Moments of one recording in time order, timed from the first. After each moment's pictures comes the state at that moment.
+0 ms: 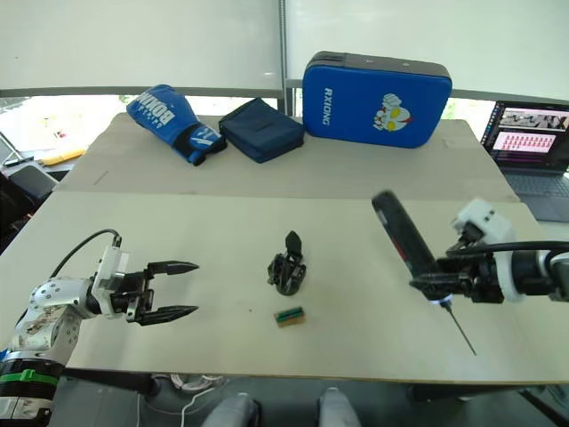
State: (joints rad) left arm -0.24 0.71 0.14 0.19 -0.54 0.01 -1.50; right arm -0.19 -1.37 -0.13 -0.23 0.83 1.05 0.94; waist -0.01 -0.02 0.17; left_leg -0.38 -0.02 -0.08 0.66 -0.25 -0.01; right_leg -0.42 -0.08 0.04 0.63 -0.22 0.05
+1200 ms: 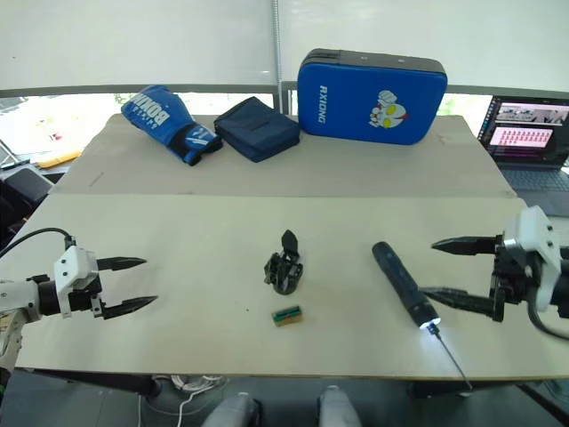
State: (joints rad) left arm -0.16 0.89 0.24 0.38 -0.32 -0.19 -1.29; right arm 0.07 -1.00 -0.58 -0.26 0.60 0.27 1.44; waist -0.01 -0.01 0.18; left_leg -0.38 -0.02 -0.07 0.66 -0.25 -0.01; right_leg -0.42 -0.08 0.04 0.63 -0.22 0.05
